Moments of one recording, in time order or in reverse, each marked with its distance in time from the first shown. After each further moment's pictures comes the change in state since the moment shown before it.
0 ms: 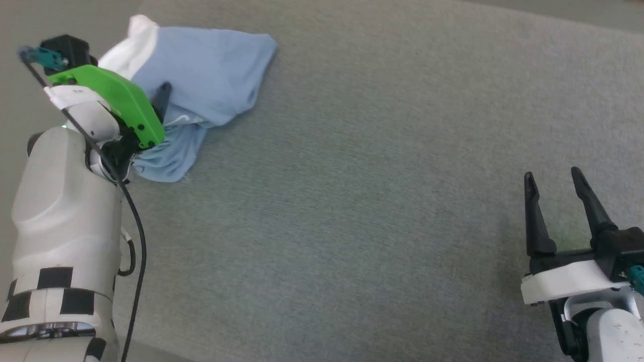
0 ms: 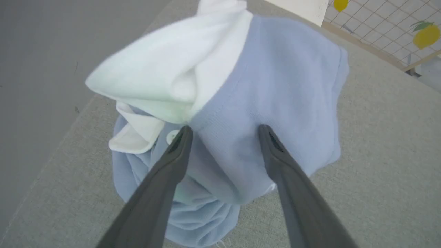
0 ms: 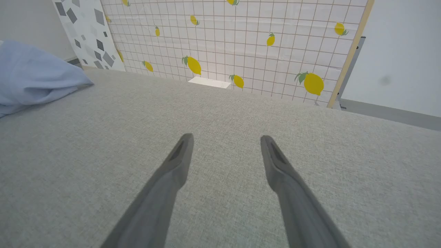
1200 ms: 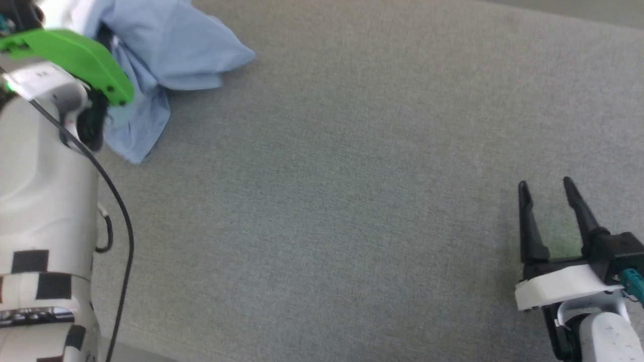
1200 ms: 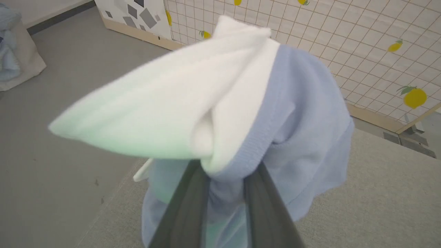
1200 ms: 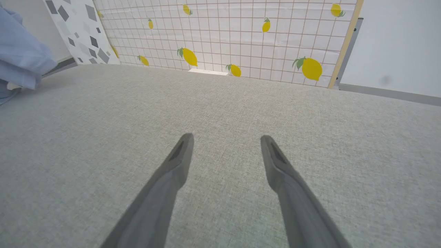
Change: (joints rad) left arm -0.059 0.046 -0.028 -0.049 0.022 0.049 -0.239; right arm 0.000 0.000 0.006 0.055 0.037 0.000 -0.017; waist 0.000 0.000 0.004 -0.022
